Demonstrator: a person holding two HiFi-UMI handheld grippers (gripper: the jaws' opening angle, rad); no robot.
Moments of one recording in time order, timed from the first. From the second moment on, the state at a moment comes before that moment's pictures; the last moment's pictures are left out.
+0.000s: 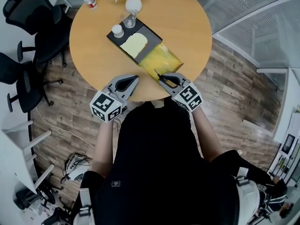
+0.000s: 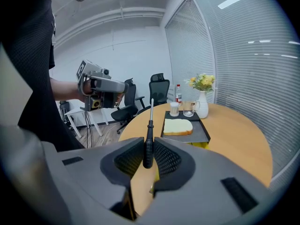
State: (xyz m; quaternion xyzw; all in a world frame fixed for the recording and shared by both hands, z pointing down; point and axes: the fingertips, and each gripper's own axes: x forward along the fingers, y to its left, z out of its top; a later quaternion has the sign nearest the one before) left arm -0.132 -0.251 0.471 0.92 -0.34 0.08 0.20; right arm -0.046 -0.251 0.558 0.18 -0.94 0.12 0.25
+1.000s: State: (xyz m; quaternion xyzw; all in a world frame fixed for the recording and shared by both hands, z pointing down) left arm -0.115 -0.297 0.470 0.88 -0.42 0.07 0.22; right arm -0.033 -0.305 0.587 0.07 -0.95 0.09 0.30
